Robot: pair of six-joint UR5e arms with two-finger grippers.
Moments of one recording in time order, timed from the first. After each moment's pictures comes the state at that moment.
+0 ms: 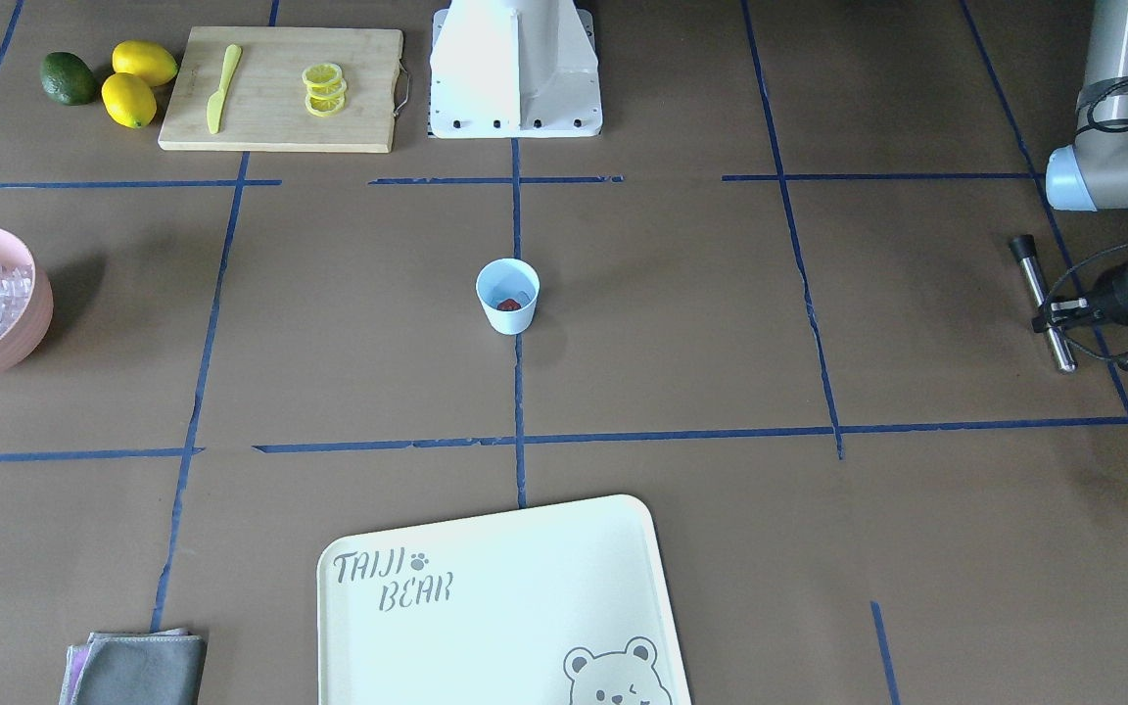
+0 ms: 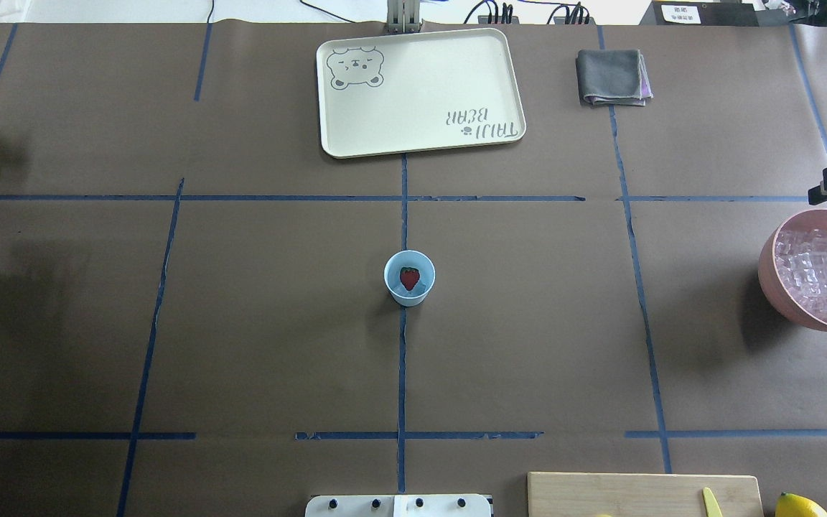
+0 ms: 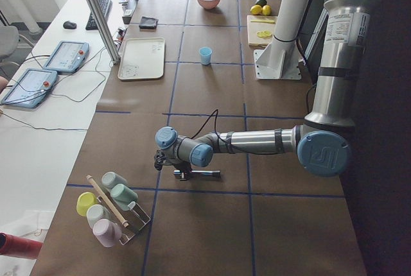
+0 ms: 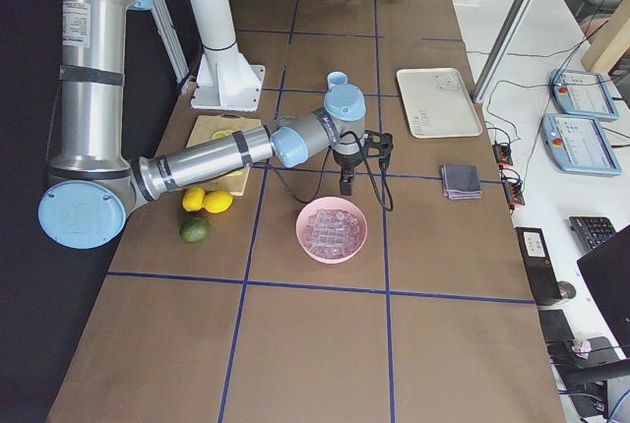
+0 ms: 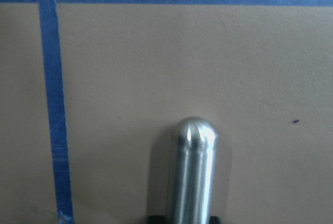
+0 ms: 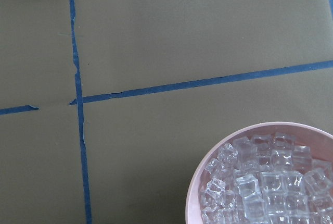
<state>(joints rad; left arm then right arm) -1.15 -1.65 -1.33 -1.92 -2.37 -0.43 1.25 -1.66 1.97 -1.36 2.34 0.73</state>
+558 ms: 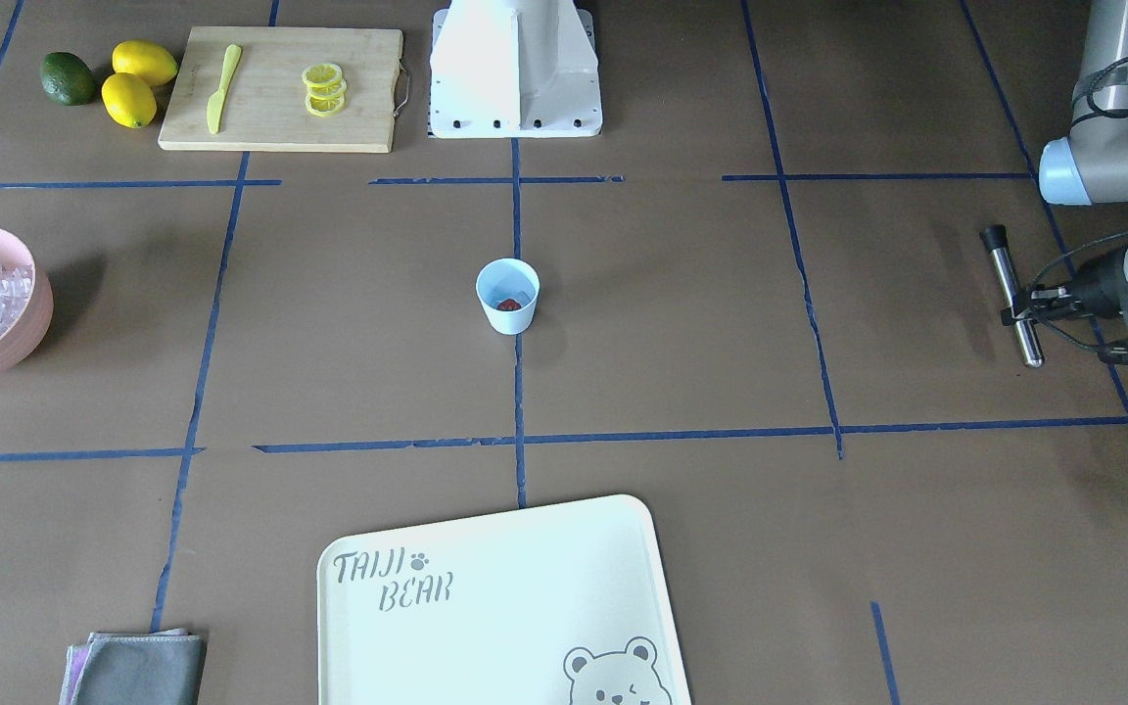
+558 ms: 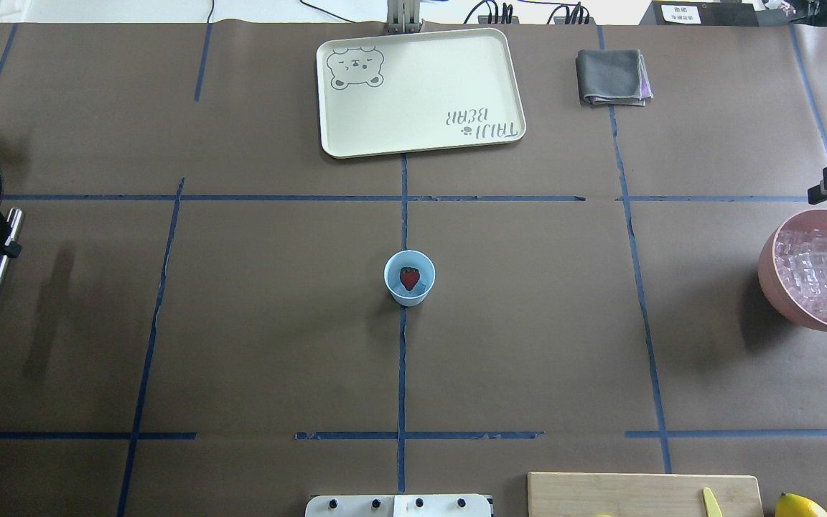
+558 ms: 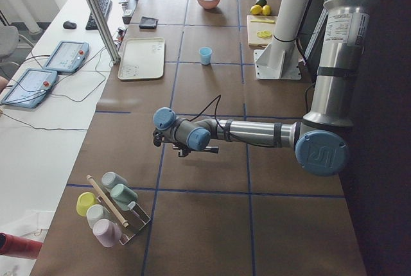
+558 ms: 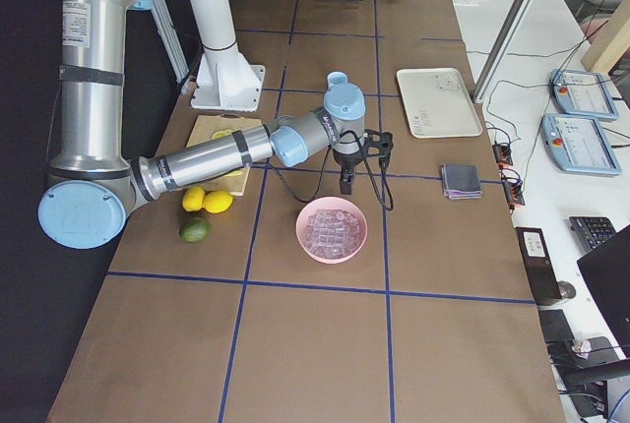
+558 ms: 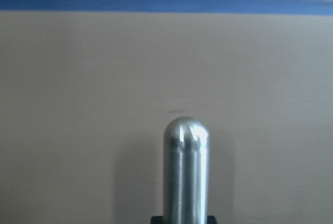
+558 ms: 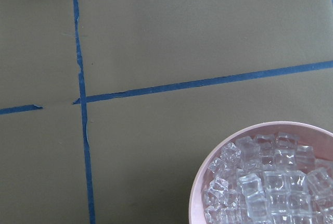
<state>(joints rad) -1.14 -1.67 -1.51 -1.91 -2.52 -0.49 1.25 -1.65 1.98 -1.36 2.35 0.73</state>
